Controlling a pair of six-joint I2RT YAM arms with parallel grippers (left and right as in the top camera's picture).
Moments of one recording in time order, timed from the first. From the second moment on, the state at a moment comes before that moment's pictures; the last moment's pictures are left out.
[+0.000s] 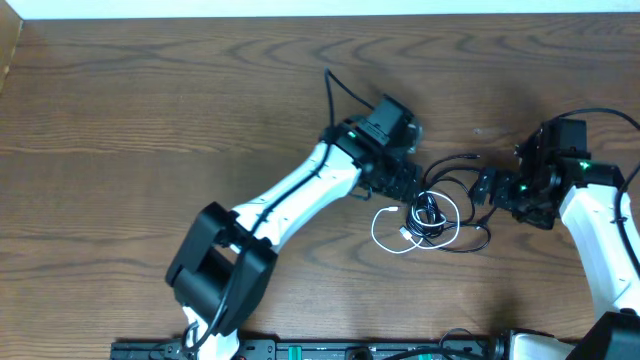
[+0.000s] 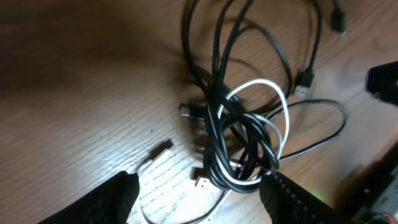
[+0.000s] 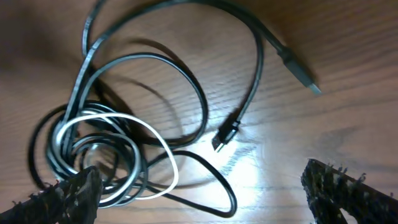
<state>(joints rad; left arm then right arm) -0.73 1.93 1.47 -0.71 0.35 -0.31 -0.12 1.42 0.96 -0.91 -0.18 0.25</state>
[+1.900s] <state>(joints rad) -0.70 2.15 1.54 -0.80 0.49 -0.25 -0.12 1.42 0.91 -0.85 -0.21 0.25</state>
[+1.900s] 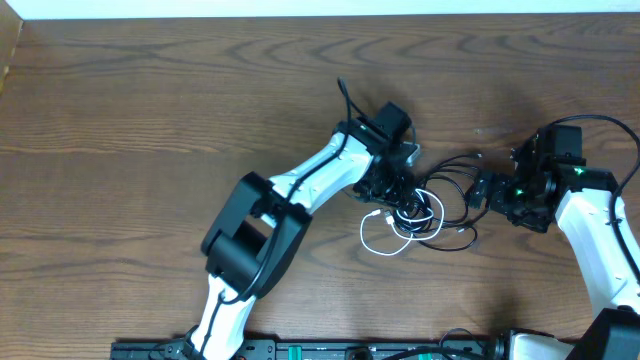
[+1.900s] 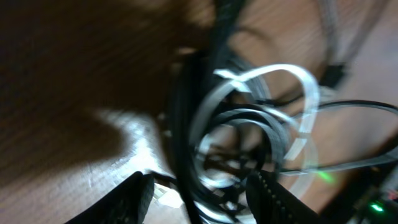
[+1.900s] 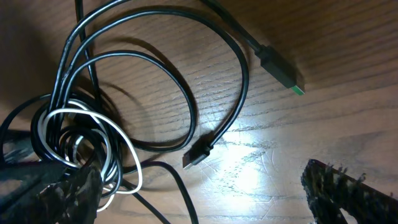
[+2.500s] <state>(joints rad) -0.67 2.16 1.54 -0.78 0.45 -0.25 -0.12 1.42 0.91 -0.85 -0.24 0.25</state>
